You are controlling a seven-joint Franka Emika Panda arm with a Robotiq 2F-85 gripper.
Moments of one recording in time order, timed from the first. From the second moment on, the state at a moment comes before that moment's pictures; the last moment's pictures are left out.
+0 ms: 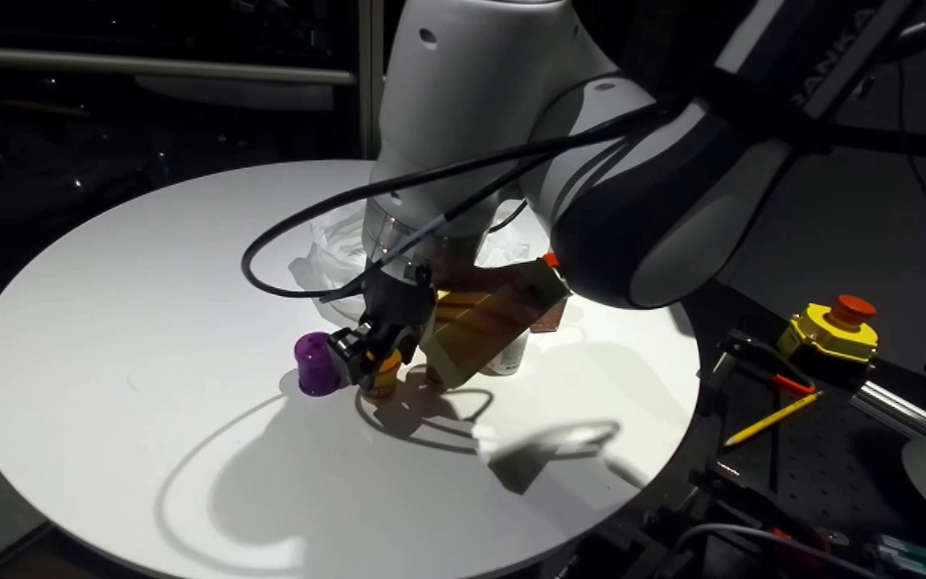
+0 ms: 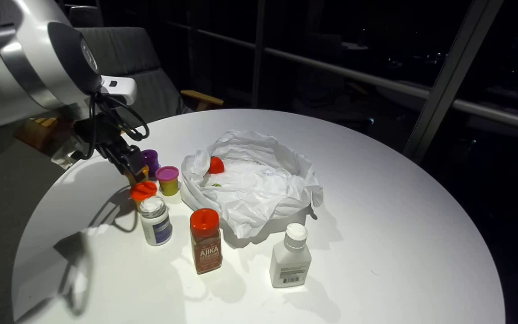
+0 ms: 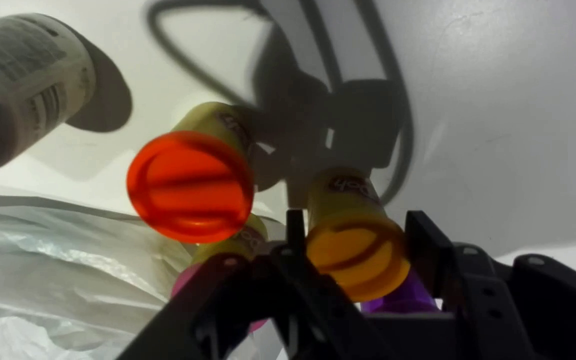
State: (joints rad) arm 0.58 0.52 -0.19 -2.28 -0.59 3.00 1.04
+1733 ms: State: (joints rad) arm 0.39 0.15 0.06 -2.00 -0.36 1.96 0.75
